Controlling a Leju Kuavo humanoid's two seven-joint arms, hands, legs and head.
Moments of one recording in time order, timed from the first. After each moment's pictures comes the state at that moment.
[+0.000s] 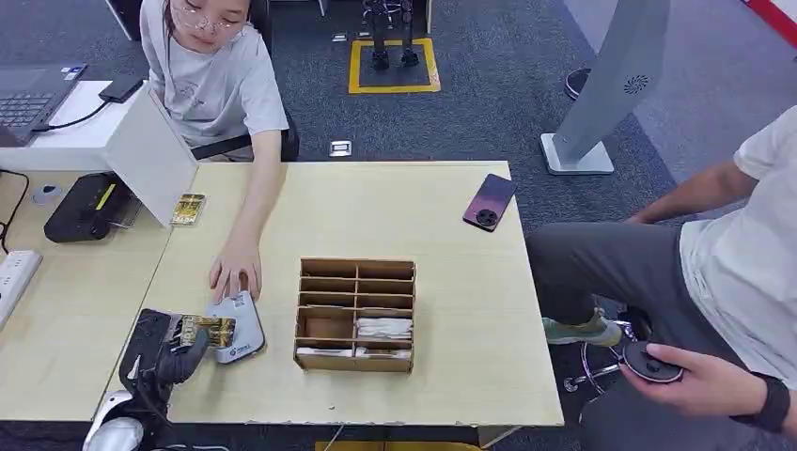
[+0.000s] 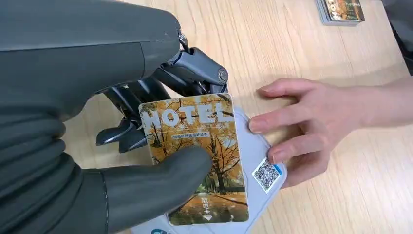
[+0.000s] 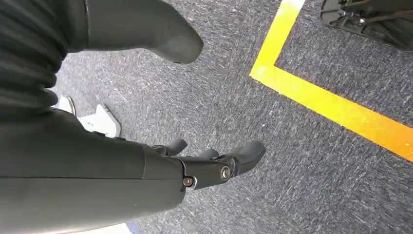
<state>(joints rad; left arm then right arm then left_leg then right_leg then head) 0.01 0.13 0.03 -1.35 -0.21 0.00 -0.07 -0.06 -0.06 0.95 -0.14 -0.38 -0.23 0.00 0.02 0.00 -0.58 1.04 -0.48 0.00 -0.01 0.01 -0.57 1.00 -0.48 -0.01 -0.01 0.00</state>
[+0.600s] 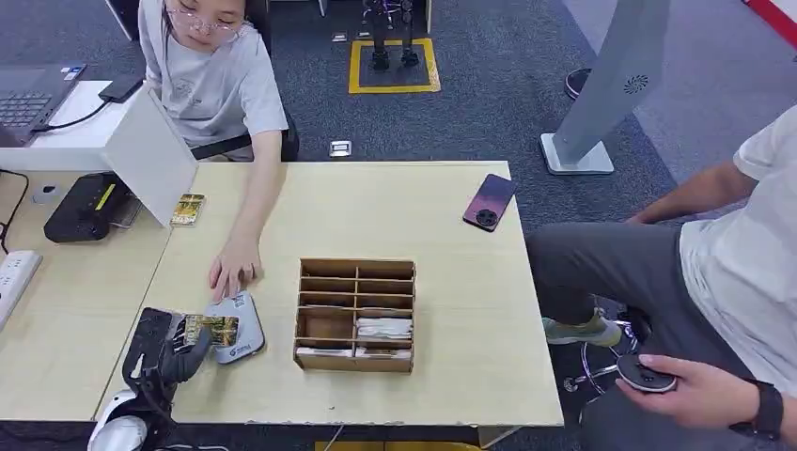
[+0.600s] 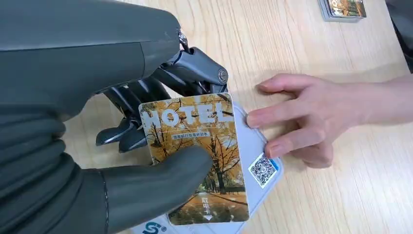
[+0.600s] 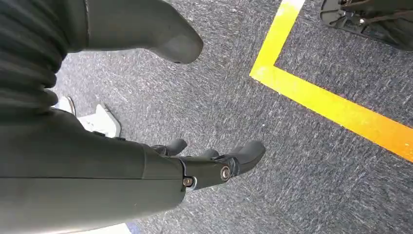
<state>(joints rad) 0.00 0.11 0.03 -1.34 -0.21 0.00 -0.07 -0.06 -0.06 0.95 -0.14 -0.38 -0.23 0.00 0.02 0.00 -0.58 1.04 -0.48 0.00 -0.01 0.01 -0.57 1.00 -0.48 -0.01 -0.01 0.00</state>
